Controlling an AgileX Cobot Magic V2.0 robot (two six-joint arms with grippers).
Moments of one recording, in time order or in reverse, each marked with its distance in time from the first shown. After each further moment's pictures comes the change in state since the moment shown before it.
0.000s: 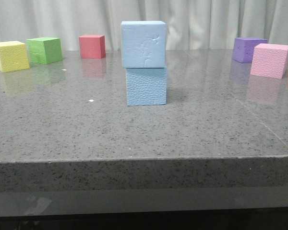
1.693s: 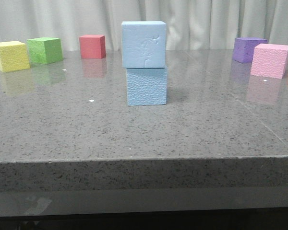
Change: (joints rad) left arm 0.000 0.000 0.000 0.000 0.000 0.000; right arm -0.554 -0.717 0.822 -0.007 -0.641 0.000
